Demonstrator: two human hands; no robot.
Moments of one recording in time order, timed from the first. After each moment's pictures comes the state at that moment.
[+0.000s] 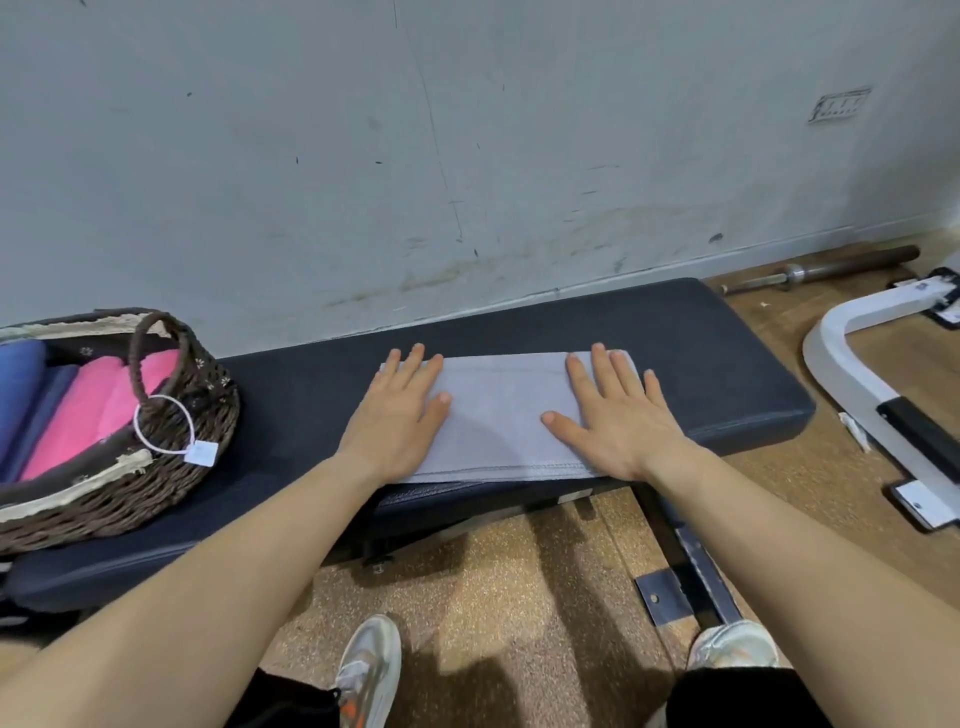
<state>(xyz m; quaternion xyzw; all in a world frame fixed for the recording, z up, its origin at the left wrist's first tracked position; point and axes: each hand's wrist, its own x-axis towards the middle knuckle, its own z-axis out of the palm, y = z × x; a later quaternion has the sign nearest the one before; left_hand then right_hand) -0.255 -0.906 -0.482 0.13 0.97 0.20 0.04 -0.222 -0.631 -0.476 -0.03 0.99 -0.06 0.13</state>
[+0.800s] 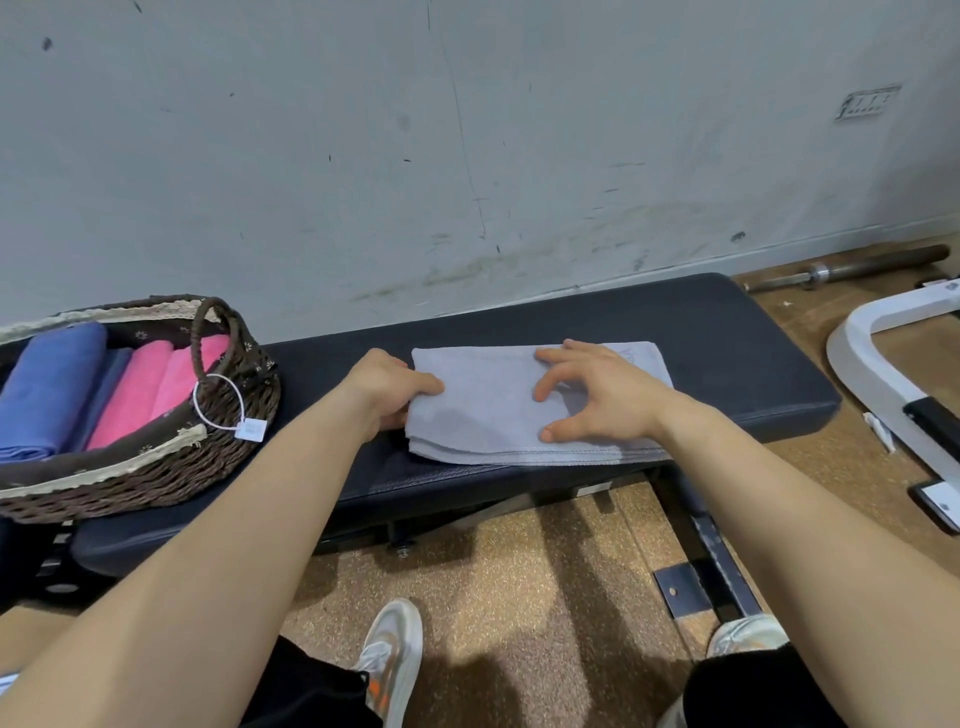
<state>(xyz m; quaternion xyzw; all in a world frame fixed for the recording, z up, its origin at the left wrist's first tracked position) -0.257 -0.928 -0.422 -0.19 0.80 0.53 0.19 -0.238 -0.658 -0.448 -0.18 0.95 -0.24 0.12</state>
